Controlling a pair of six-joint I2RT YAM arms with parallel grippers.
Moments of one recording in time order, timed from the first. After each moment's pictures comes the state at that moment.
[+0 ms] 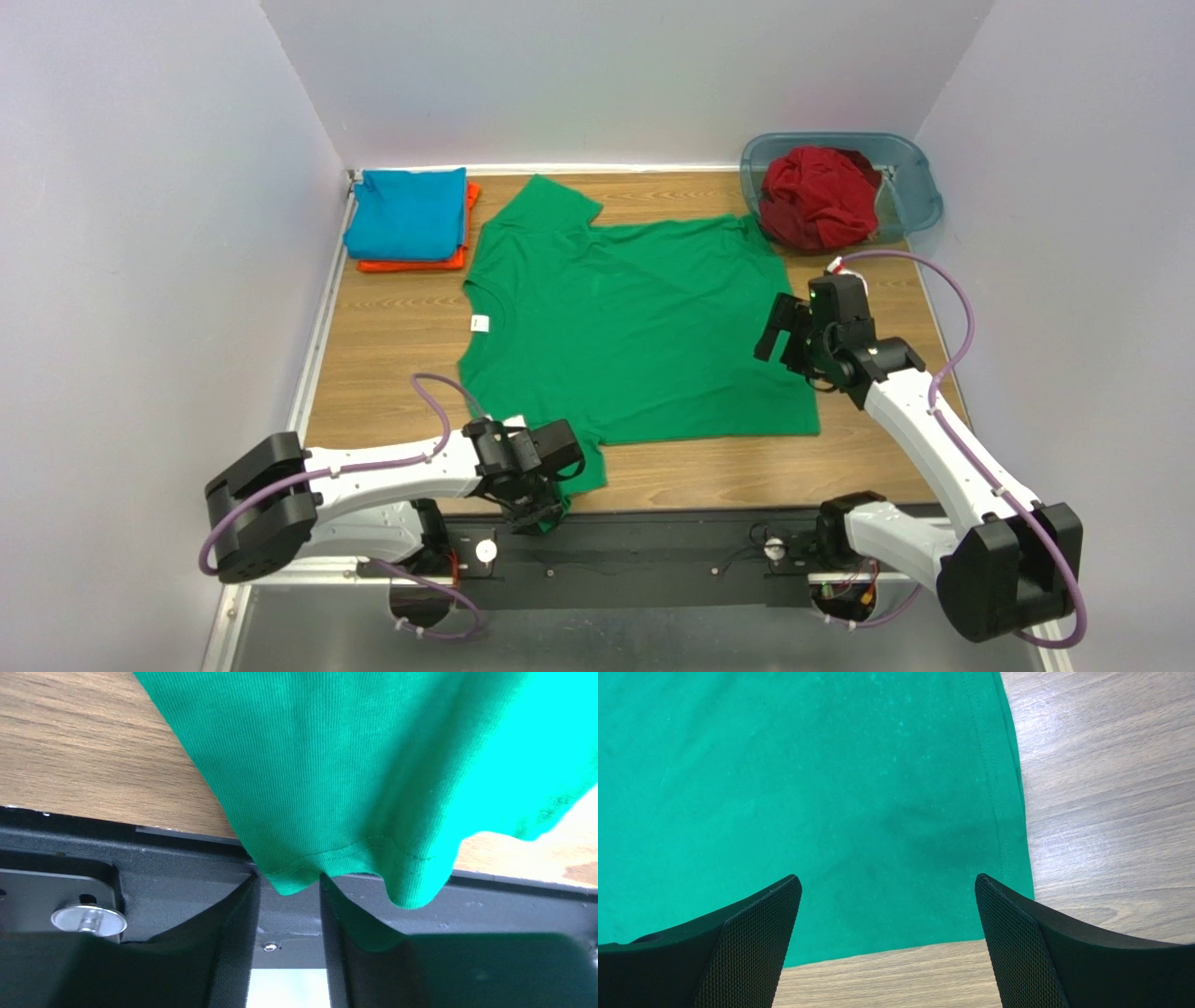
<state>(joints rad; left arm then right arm) -1.14 1.14 0.52 -0.80 -0.01 -1.52 0.23 1.07 0.78 -0.58 0.15 0.50</state>
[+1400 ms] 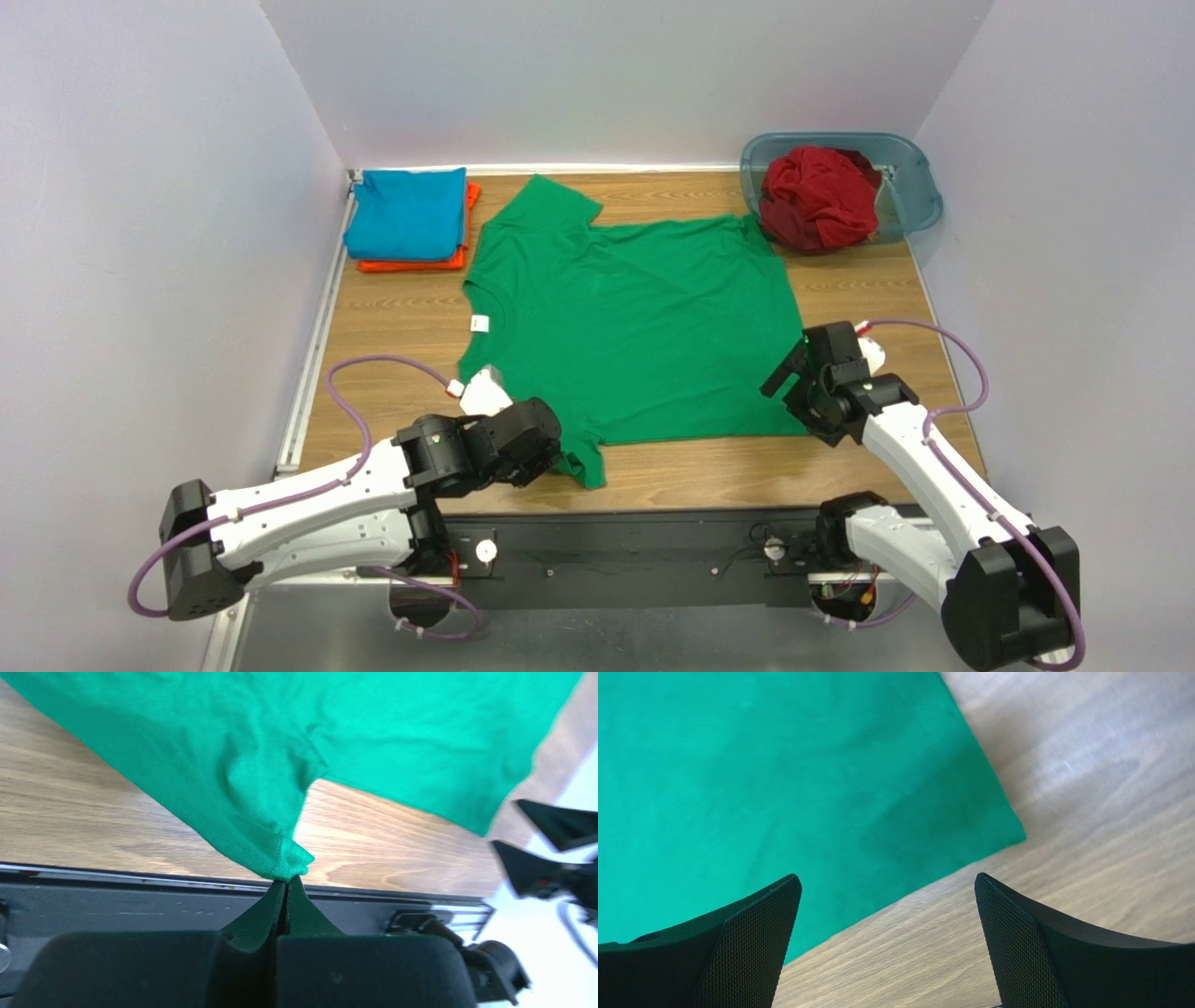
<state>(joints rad) -1.15 0.85 0.64 -0.82 -0.35 -1.64 0.23 0.96 0.57 -0.68 0.20 0.89</state>
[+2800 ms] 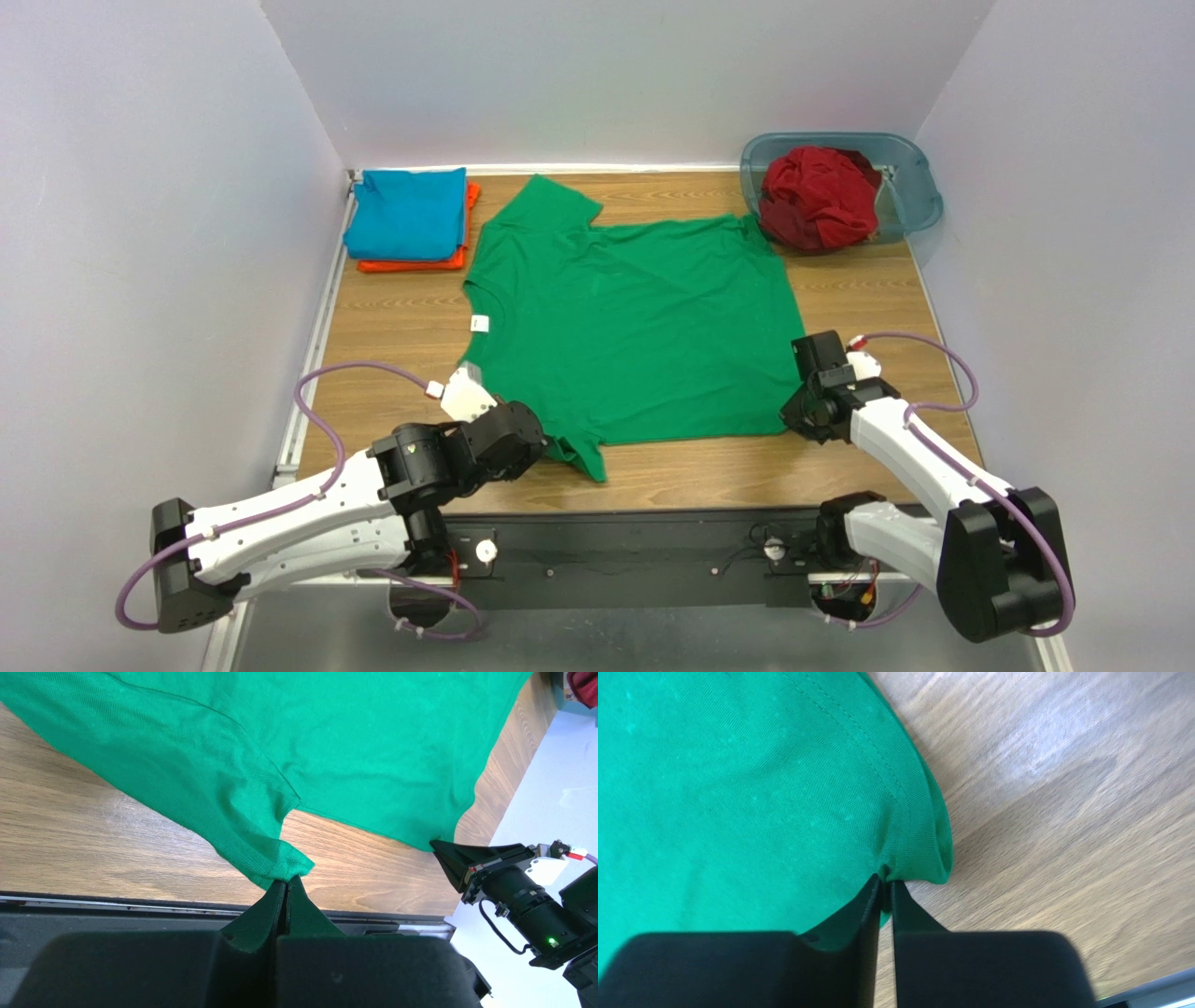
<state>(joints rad) -1.15 0.72 0.61 -0.81 -0.46 -1.67 0.23 1.07 0.48 -0.58 0.27 0.94</state>
